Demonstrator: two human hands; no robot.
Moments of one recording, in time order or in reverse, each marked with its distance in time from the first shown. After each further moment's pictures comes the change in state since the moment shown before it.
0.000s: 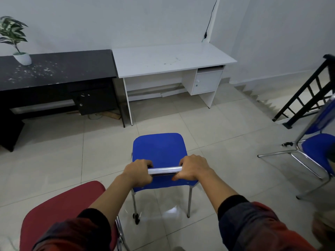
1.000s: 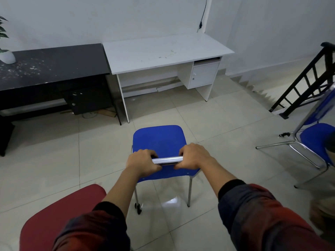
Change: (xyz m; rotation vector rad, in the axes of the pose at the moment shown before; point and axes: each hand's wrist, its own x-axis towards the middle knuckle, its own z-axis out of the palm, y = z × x) left_hand 0.044 -0.003 -0.020 -0.001 0.132 0.006; right_hand 0.042 -0.001 -0.025 0.032 0.032 -0.029
